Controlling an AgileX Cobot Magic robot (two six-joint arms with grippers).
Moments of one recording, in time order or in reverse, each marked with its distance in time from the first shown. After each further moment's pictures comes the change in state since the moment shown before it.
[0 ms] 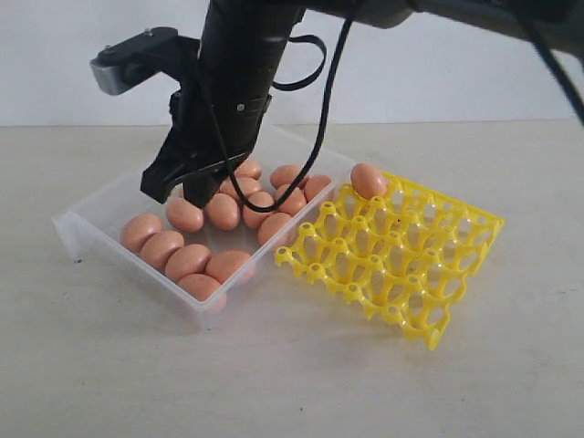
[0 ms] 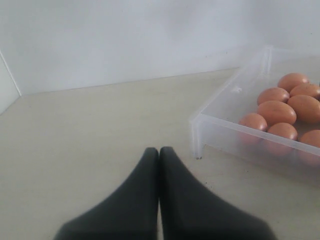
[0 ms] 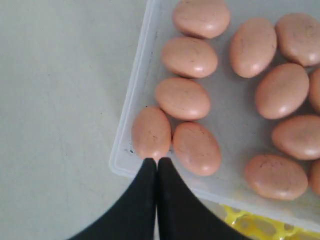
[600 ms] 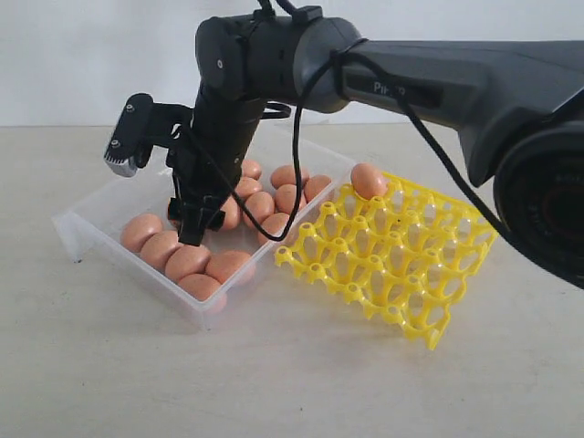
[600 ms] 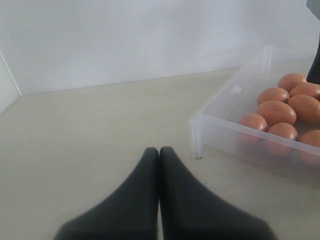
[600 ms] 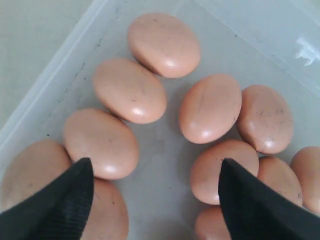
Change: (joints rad) left arm 0.000 0.000 0.000 0.000 0.000 0.000; right arm 0.000 0.175 -0.017 -0.089 -0.276 -0.381
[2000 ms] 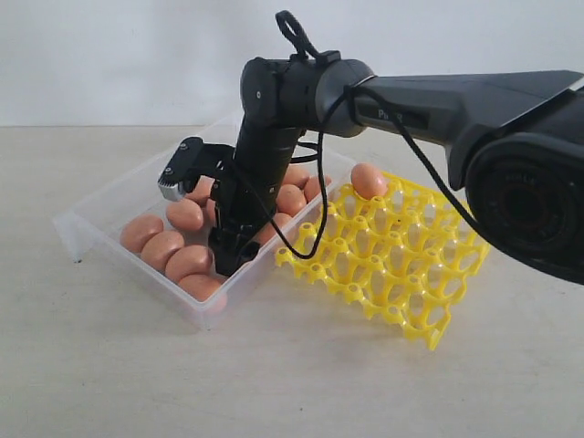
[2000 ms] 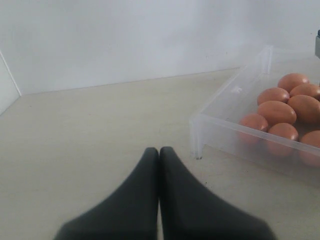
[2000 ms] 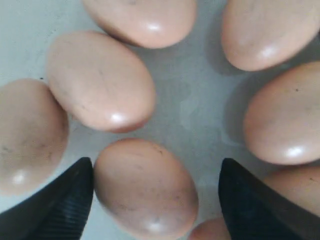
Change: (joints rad) left arm 0.000 0.000 0.000 0.000 0.000 0.000; right arm -0.097 0.105 0.000 0.127 0.115 -0.023
